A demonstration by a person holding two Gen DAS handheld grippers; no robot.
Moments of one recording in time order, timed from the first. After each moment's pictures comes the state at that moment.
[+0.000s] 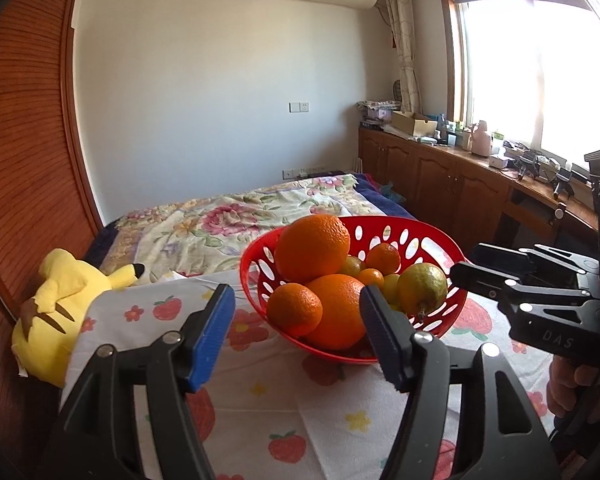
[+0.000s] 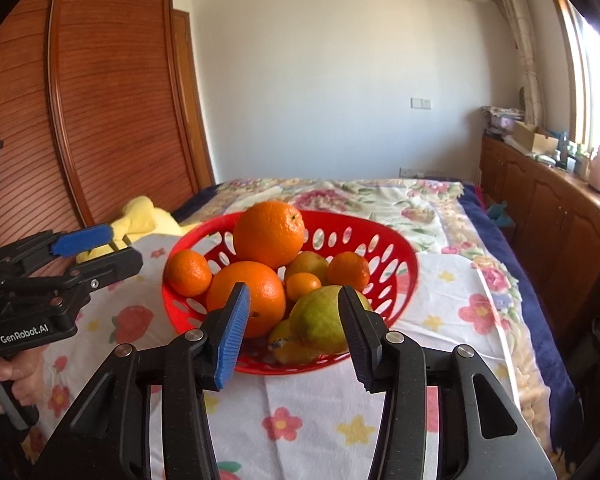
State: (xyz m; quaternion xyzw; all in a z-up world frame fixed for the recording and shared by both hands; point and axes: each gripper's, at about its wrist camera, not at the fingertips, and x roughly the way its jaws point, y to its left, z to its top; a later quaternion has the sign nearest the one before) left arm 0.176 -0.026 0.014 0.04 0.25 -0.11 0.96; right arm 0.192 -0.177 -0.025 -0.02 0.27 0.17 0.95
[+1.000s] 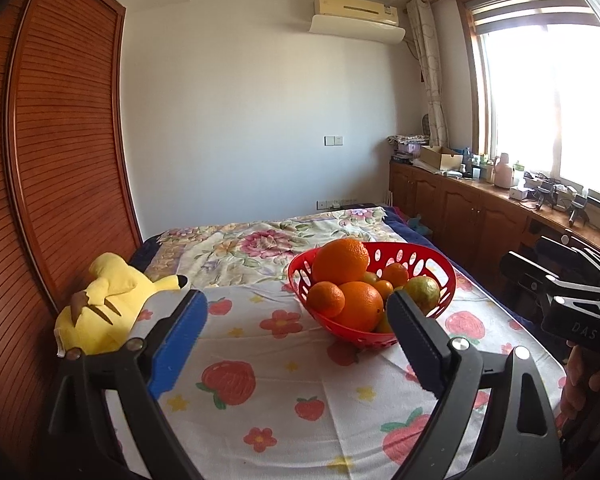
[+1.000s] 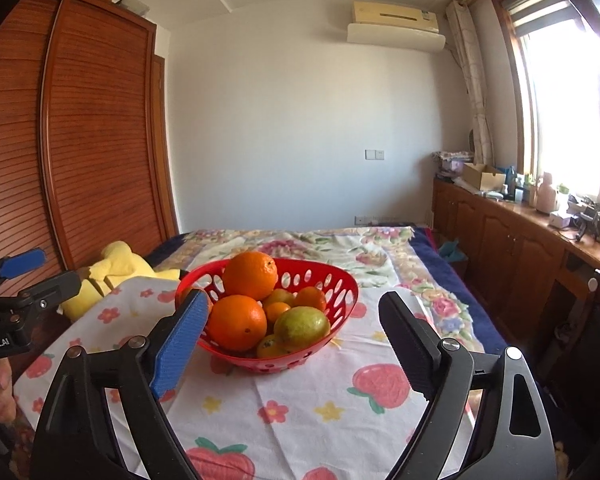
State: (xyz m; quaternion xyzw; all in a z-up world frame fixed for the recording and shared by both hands) left arm 0.087 -0.002 0.042 0.02 0.20 -0.04 0.98; right arm 0.105 -0.181 0.015 -0.02 0.18 0.09 0.98
